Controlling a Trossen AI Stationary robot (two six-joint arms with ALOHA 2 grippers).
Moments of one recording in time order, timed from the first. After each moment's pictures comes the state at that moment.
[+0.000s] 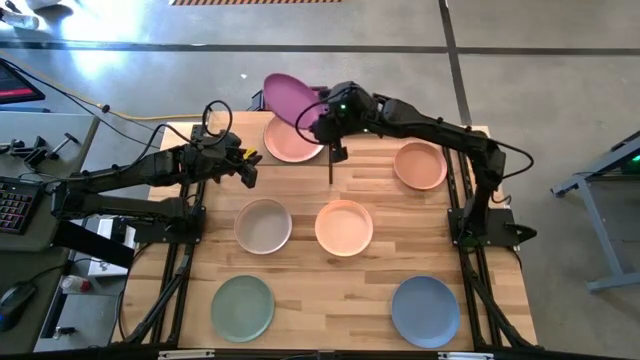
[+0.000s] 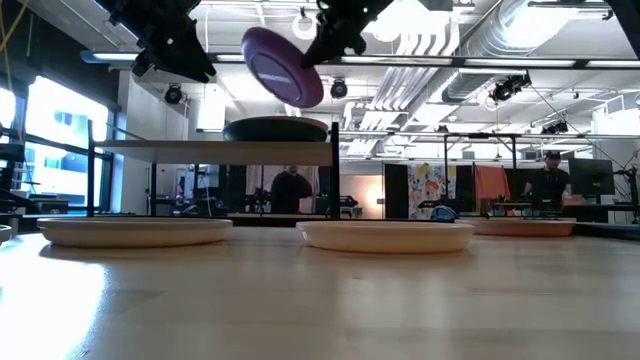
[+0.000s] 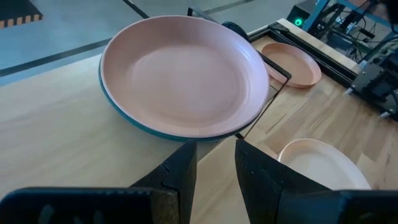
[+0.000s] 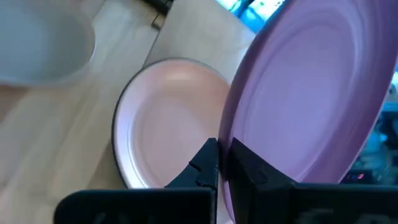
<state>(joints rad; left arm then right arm) 0.26 0.84 0.82 -0.53 -0.36 -0.44 -0.34 1.85 1.90 -0.68 -0.01 -0.86</state>
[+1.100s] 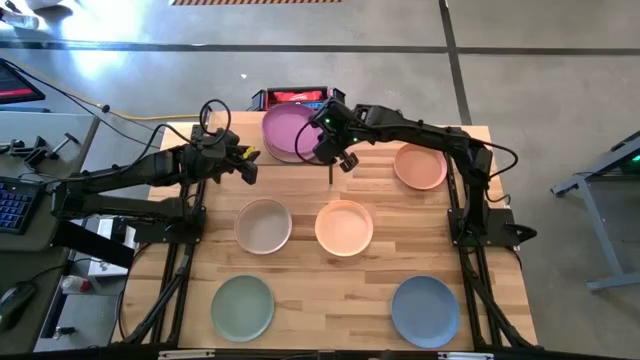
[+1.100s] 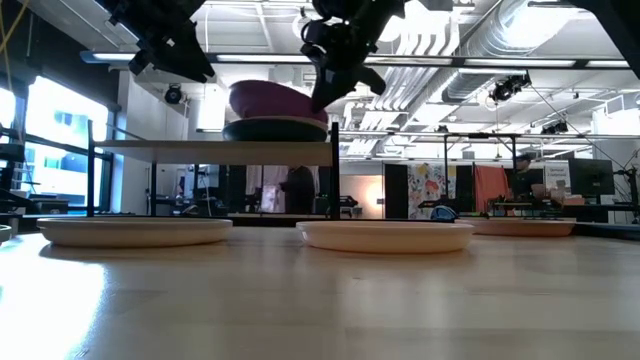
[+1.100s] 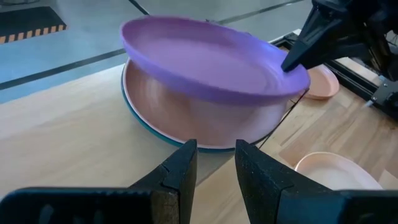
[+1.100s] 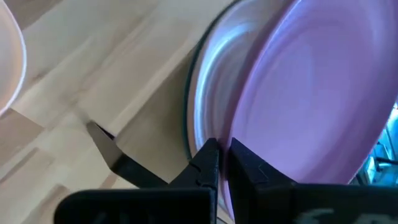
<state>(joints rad) 0.26 0.84 0.82 -0.53 -0.44 -0.44 -0.34 1.94 1.90 -0.86 0.02 -1.19</state>
